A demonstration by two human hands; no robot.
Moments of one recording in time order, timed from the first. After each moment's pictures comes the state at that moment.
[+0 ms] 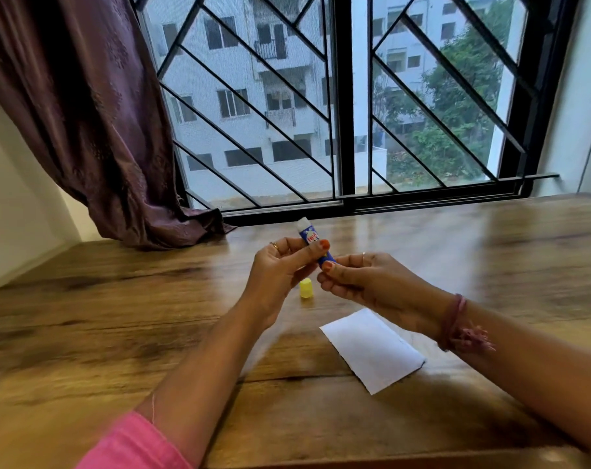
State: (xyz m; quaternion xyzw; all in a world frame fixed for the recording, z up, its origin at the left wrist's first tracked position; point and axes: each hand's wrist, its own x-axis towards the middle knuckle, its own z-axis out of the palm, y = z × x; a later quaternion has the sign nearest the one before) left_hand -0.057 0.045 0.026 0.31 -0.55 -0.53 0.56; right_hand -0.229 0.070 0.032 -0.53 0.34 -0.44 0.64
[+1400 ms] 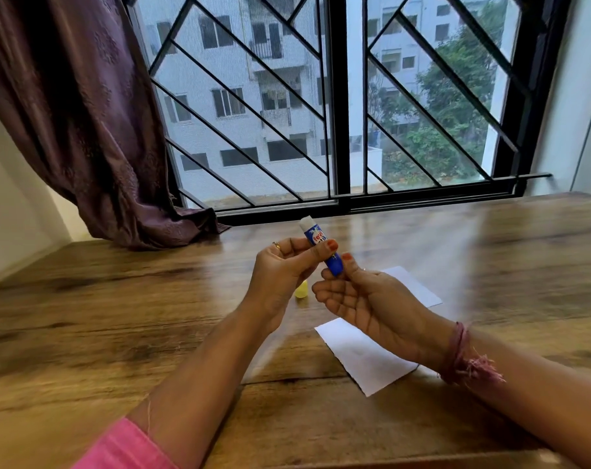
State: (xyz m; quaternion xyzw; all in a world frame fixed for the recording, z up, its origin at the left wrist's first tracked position) left_hand -0.069 0.054 0.027 0.32 -0.54 -0.52 0.57; right_hand -0.222 0.089 0.017 -0.41 0.27 -0.50 0.71
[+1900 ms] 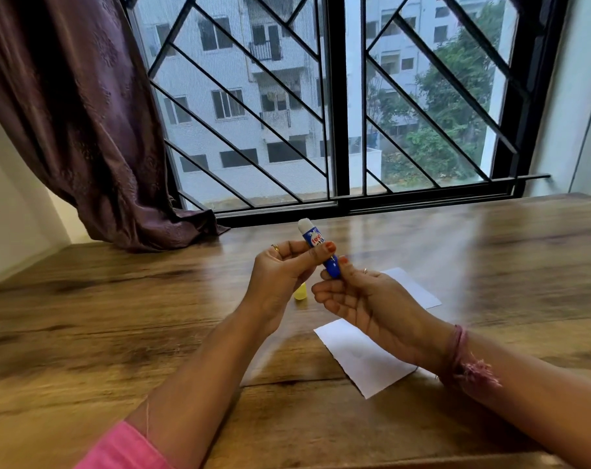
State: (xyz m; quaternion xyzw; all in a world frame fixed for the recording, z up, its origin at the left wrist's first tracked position) left_hand -0.069 0.054 0.027 0.32 -0.55 -0.53 0.56; right_hand -0.223 0.089 0.016 -0.43 0.28 -0.51 0.69
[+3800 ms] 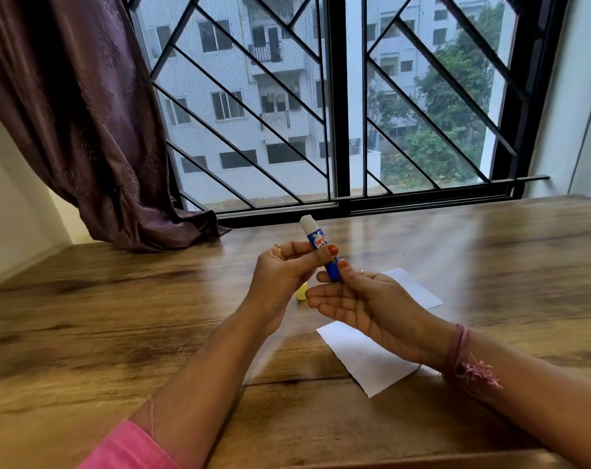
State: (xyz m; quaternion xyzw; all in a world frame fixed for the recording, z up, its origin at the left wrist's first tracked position) left_hand -0.067 0.054 0.028 0.33 -0.55 -0.52 0.56; right_hand -0.221 0.089 0.016 -0.45 0.25 -0.48 0.71
